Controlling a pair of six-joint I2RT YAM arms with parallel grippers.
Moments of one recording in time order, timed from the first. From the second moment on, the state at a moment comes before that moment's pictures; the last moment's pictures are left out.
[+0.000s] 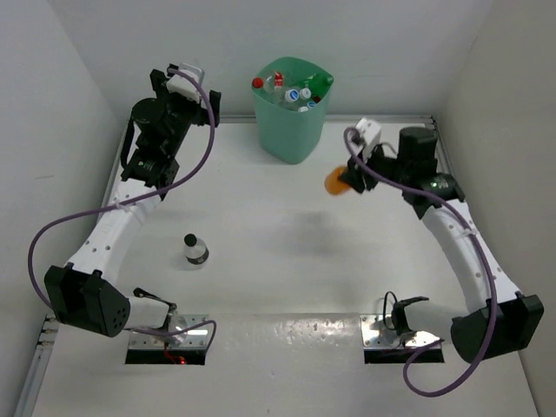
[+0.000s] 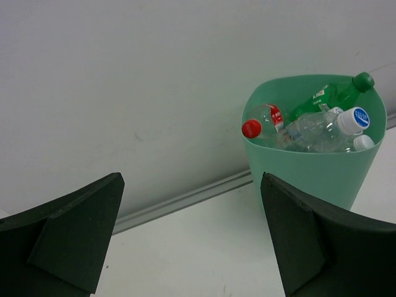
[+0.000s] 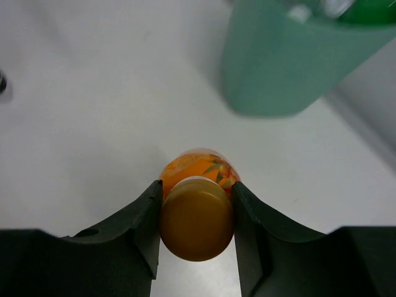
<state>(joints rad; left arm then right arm) -0.23 1.31 1.31 0.19 0.03 0.23 0.21 1.18 1.10 -0.49 -0.56 -0.45</state>
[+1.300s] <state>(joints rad) -0.12 1.39 1.27 -0.02 0.10 0.11 0.20 2.35 2.13 0.52 -0.39 0.06</state>
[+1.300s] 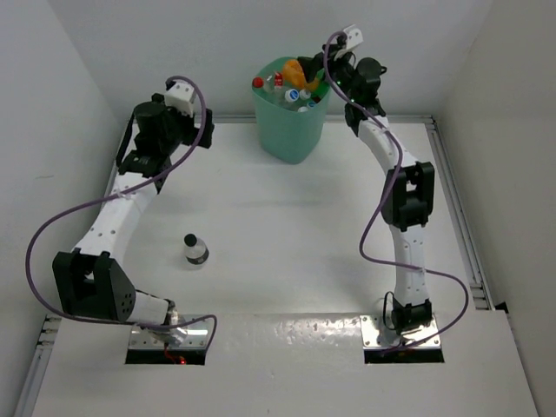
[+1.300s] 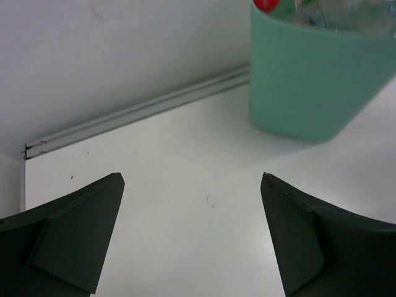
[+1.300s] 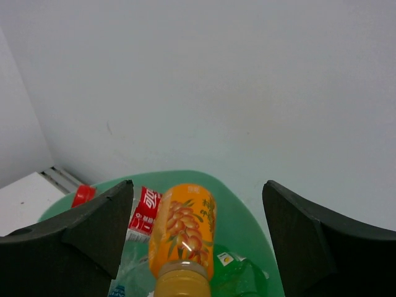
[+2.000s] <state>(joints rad) 0.24 1.22 1.14 -1.05 0.70 1.18 -0.03 1.35 1.22 0.30 -0.54 0.07</state>
